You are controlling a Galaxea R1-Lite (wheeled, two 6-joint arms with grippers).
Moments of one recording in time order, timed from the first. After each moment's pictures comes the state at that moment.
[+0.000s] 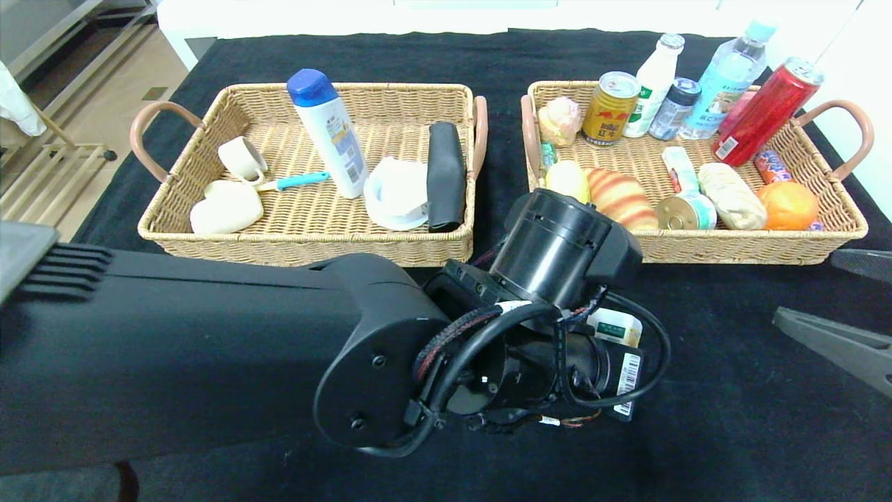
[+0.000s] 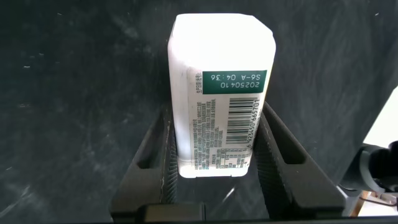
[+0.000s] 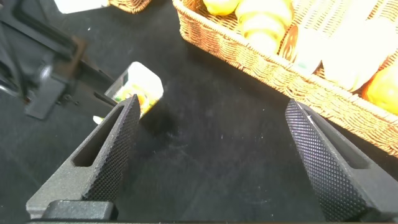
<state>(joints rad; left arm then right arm) -1.00 1.97 -1.53 0.14 0.05 -0.35 0.23 1.03 -0.71 -0.19 0.32 -0.20</state>
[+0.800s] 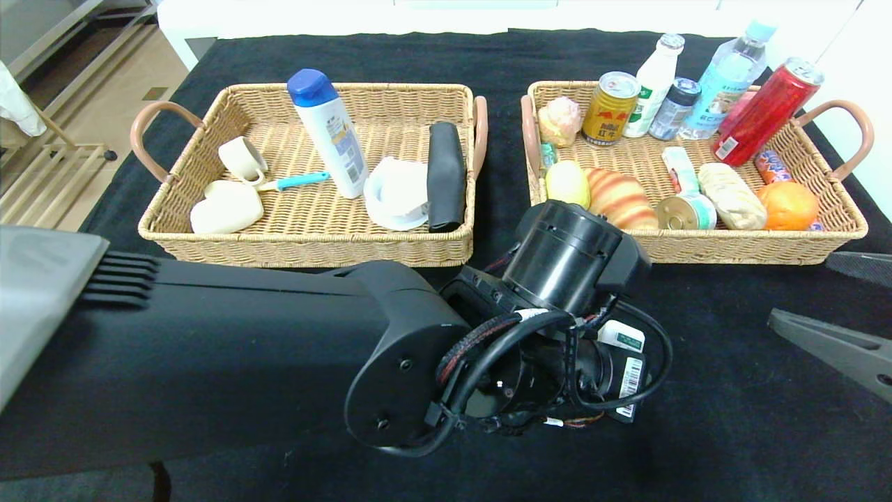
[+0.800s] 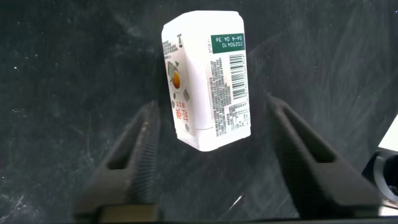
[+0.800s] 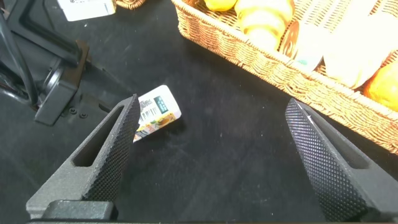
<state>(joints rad) -1.00 2.00 -1.55 0.14 0.08 -0.34 0.23 1.04 -0.70 -0.19 0.31 -0.20</state>
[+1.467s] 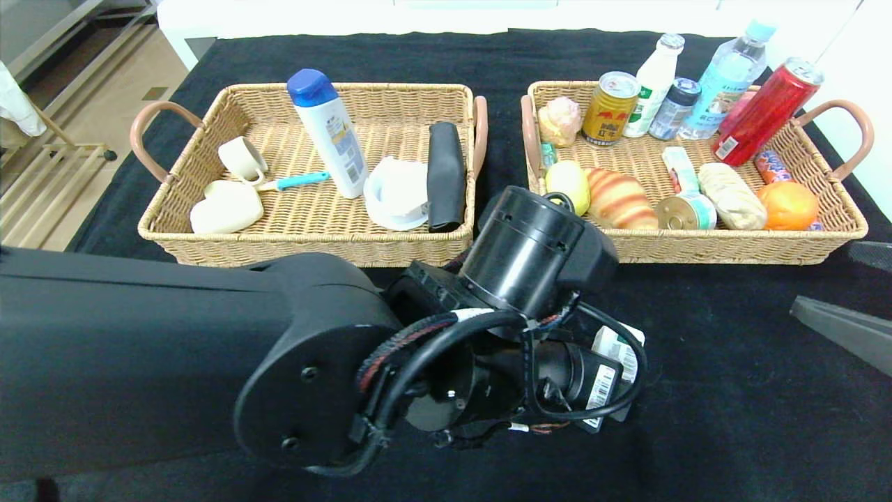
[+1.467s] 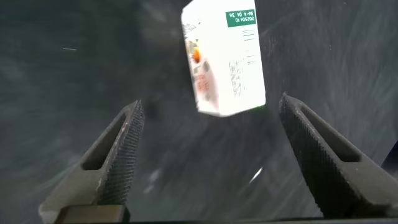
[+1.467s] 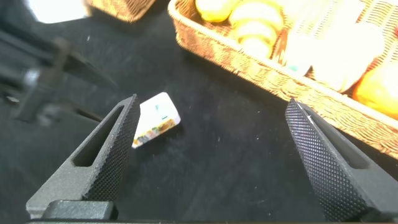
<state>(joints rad) -0.99 1.89 -1.44 0.15 0.12 -0.24 0.20 1.00 -0.71 -0.19 0.33 -0.17</state>
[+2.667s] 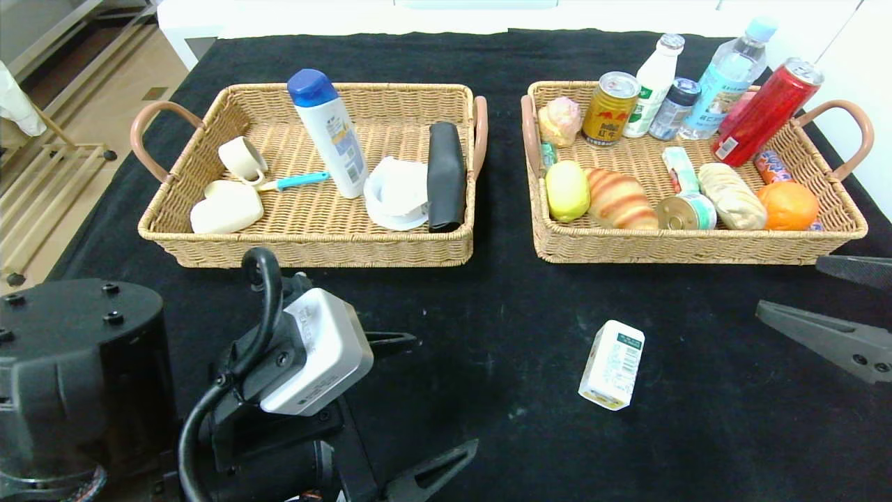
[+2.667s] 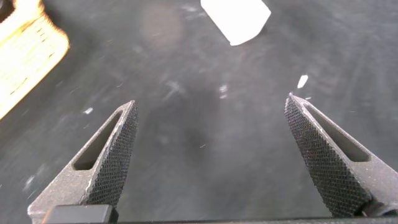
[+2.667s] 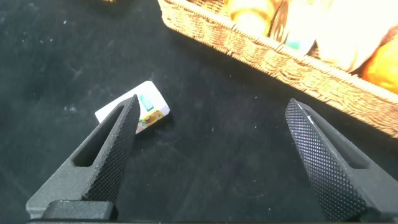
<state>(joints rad) -0.78 1.36 -0.59 -0.51 -0.14 0.30 0.18 1.09 -0.72 -0.18 0.32 -0.17</state>
